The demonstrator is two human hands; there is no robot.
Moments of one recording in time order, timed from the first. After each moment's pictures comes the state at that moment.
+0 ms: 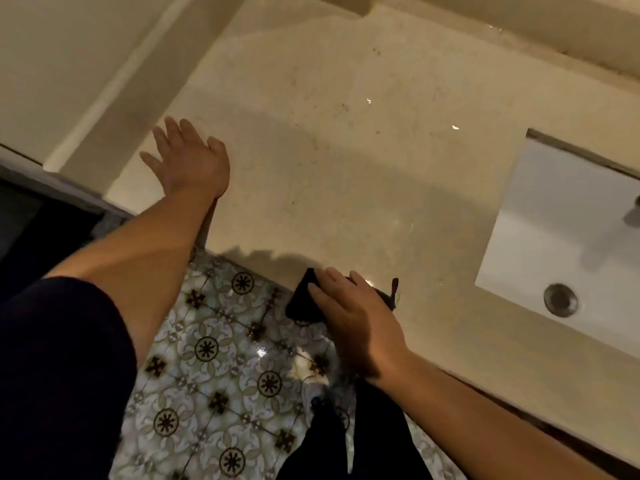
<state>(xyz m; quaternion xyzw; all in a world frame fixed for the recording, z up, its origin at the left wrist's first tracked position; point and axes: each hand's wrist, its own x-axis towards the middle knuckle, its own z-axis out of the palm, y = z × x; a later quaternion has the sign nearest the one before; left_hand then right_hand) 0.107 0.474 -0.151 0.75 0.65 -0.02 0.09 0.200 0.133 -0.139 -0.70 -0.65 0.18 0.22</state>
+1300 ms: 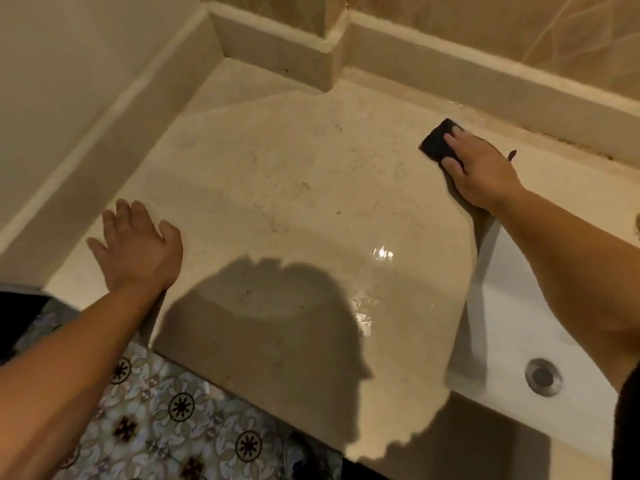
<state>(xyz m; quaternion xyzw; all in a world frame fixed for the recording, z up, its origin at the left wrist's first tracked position) 0.110 0.475 -0.153 0.76 0.65 0.00 0.05 0.604 0.279 -0.141 -0.85 -0.51 0.09 0.08</state>
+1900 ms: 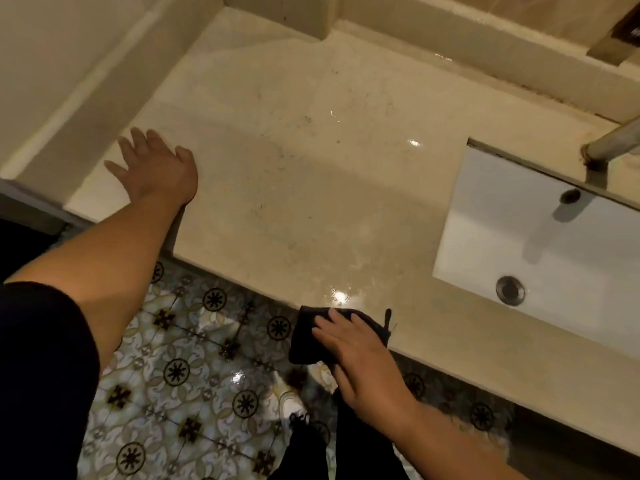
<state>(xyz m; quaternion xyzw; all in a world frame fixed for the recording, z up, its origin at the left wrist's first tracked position) 0.105 0.474 -0.152 0.76 0.64 -0.02 0.09 0.195 0.055 -0.122 -0.72 -0.60 0.25 0.24</state>
